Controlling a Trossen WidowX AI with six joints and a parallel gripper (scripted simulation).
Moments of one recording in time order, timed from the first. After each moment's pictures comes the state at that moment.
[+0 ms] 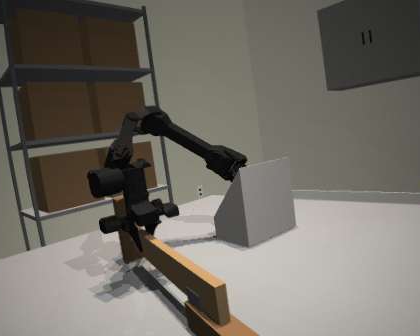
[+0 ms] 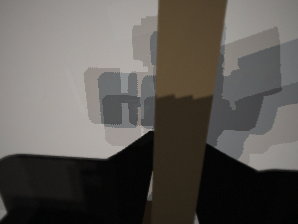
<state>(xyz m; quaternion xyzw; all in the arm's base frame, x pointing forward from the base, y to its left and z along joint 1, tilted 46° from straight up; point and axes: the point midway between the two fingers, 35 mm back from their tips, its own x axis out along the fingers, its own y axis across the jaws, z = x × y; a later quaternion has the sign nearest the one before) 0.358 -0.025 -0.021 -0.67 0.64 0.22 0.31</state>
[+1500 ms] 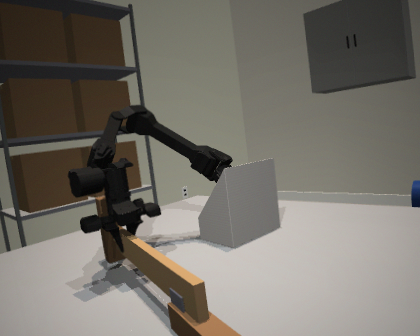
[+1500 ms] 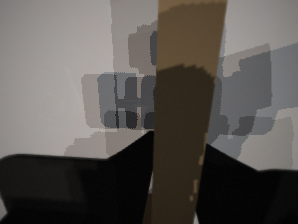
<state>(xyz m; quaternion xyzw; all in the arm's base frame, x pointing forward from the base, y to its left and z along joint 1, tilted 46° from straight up) 0.357 -0.035 -0.012 -0.67 0.64 0.22 0.31</state>
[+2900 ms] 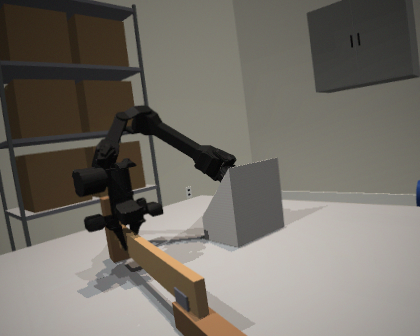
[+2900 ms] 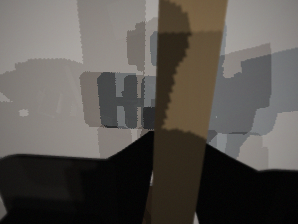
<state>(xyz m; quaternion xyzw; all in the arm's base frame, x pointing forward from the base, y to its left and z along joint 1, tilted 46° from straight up) 0.355 -0.045 -0.003 -0.67 0.64 0.22 0.31</state>
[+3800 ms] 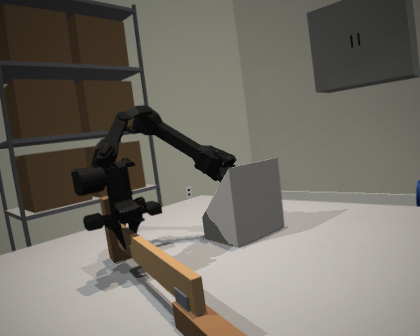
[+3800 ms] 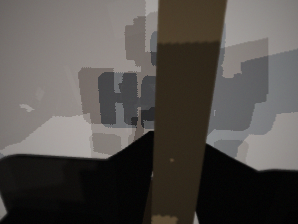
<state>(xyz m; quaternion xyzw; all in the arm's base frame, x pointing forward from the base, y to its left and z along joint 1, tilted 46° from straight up) 0.355 -0.050 0.004 -0.67 0.64 0.22 0.31</state>
